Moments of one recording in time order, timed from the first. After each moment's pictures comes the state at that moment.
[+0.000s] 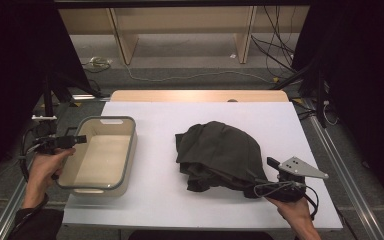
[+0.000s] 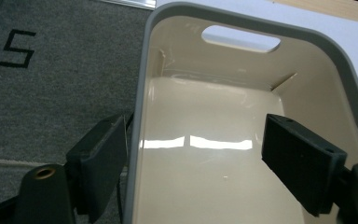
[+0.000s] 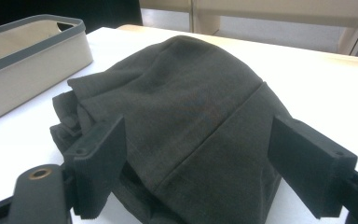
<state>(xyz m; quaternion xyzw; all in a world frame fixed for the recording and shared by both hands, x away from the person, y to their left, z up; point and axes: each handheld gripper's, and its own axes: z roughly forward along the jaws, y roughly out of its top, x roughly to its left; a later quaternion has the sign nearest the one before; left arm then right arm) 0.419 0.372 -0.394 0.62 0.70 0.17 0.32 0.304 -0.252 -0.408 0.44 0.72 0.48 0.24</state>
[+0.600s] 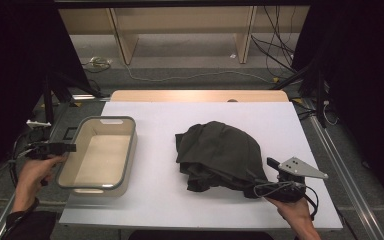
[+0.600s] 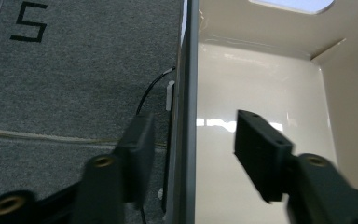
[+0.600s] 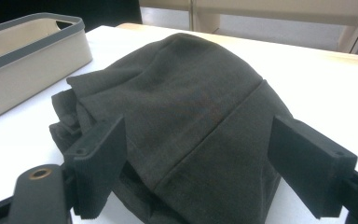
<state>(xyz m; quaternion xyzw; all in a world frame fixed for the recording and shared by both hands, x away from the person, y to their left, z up) 0.411 0.395 -0.405 0.64 0.70 0.15 0.28 0.303 -0.252 -0.408 0.44 0.72 0.48 0.24</state>
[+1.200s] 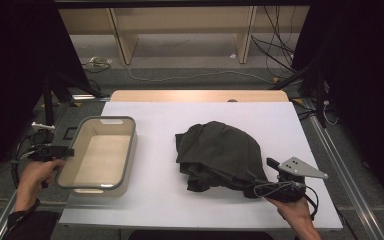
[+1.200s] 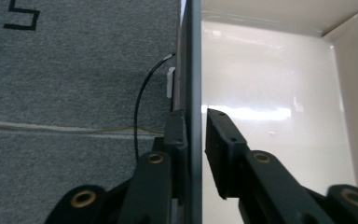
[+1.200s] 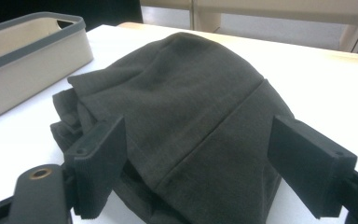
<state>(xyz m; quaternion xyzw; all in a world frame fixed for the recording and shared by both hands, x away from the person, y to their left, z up) 0.414 0.392 -0.416 0.65 0.71 0.13 0.25 0.303 -0.252 -0.408 0.44 0.72 0.48 0.24</state>
